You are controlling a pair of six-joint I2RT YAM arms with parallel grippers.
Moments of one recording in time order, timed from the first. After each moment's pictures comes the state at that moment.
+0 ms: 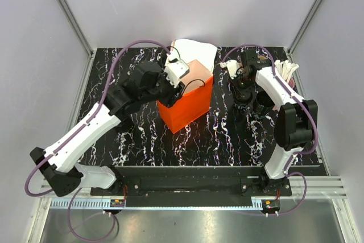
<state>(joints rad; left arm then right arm) -0.78 1.29 1.46 -0.71 0.06 0.15 0.21 1.79 1.51 -0.91 -0.16 -0.50</state>
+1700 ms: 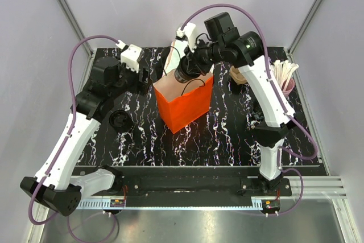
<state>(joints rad) -0.38 1.10 1.32 -0.60 0.09 0.07 0.65 1.96 2.61 -1.34 -0.36 -0.36</state>
